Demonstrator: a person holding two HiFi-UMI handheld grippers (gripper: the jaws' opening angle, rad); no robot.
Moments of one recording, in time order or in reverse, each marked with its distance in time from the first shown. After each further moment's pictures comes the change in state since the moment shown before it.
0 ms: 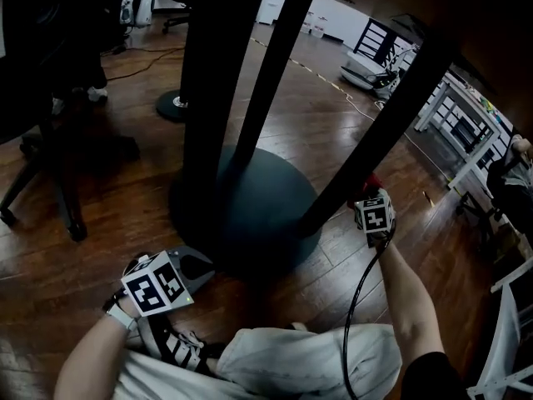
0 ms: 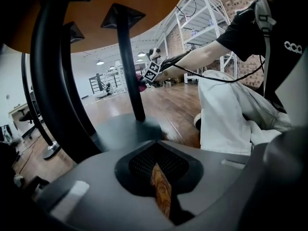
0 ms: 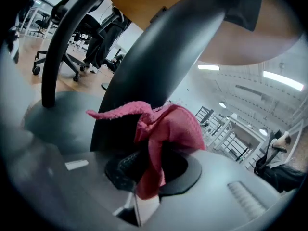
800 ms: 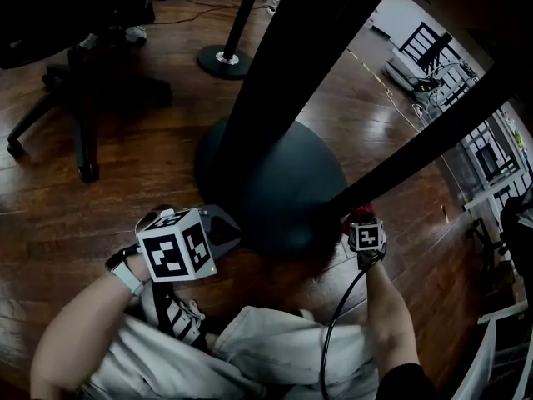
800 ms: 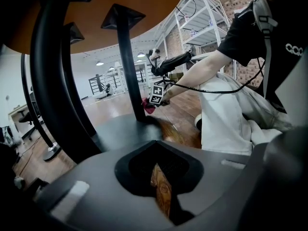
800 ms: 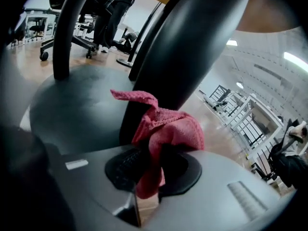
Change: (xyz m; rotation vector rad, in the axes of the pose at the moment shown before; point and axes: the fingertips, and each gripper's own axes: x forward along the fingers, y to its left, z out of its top) left arm -0.004 0.009 -0.003 0.002 -0.009 -0.004; right arm 0.037 0.124 -0.117 0.004 0.274 0.148
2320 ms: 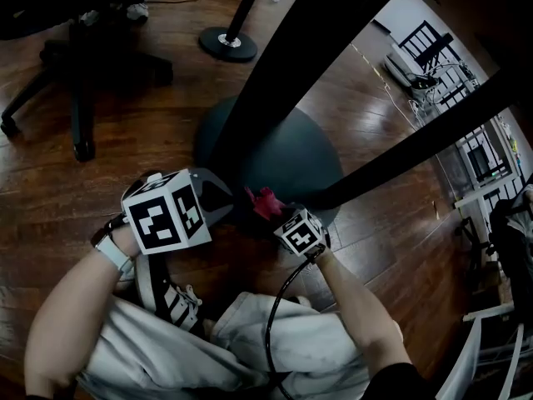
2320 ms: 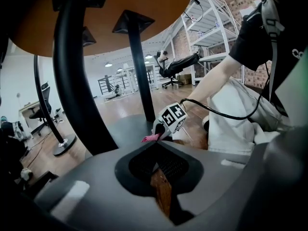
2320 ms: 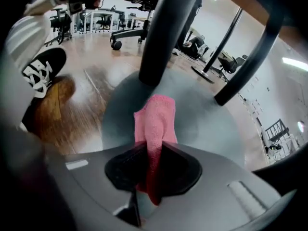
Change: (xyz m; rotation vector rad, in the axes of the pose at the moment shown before) left arm -0.032 0.030 -0.001 -0.045 -0.014 0.087; right arm -0.050 0.277 0.050 -0.475 -0.037 0.548
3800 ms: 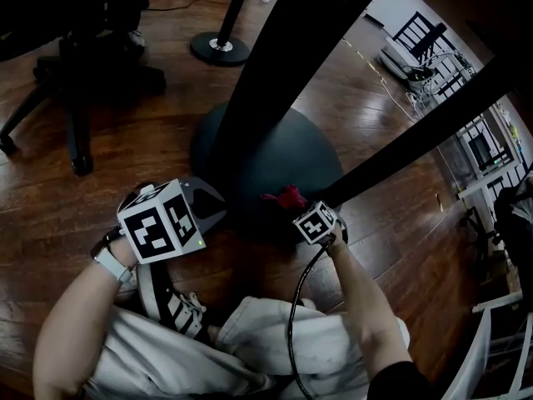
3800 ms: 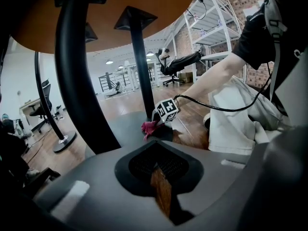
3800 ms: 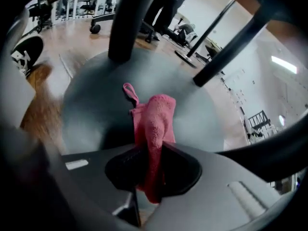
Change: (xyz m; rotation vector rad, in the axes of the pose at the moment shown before) left arm 0.004 0.004 -0.012 -0.022 0.037 0.005; right arm 0.008 -0.074 -0.058 0.063 0.151 -0.133
